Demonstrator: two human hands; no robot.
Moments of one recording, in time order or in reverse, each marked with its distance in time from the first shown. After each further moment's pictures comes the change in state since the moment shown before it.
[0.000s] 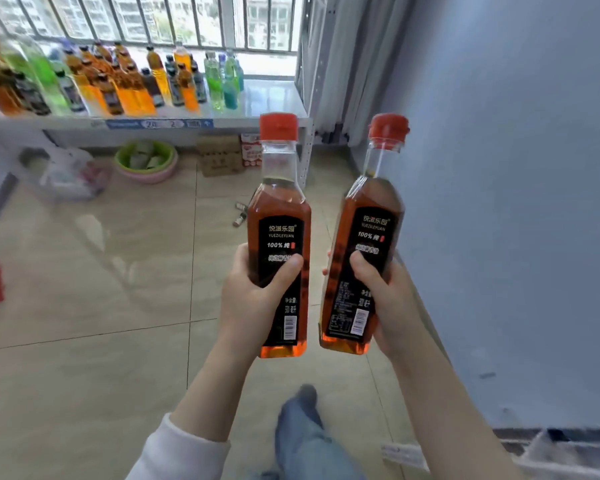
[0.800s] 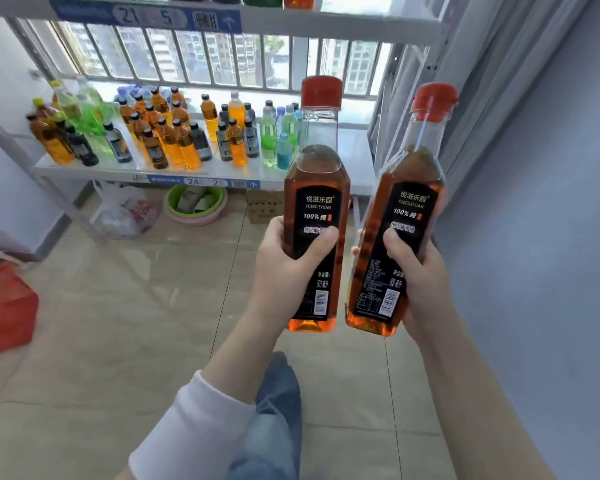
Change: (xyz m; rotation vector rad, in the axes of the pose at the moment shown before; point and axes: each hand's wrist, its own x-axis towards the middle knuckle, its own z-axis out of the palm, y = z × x) left_hand 0.455 0.013 0.069 -0.012 0.139 0.035; right_hand 0.477 -0.093 0.043 0.039 -0.180 -0.049
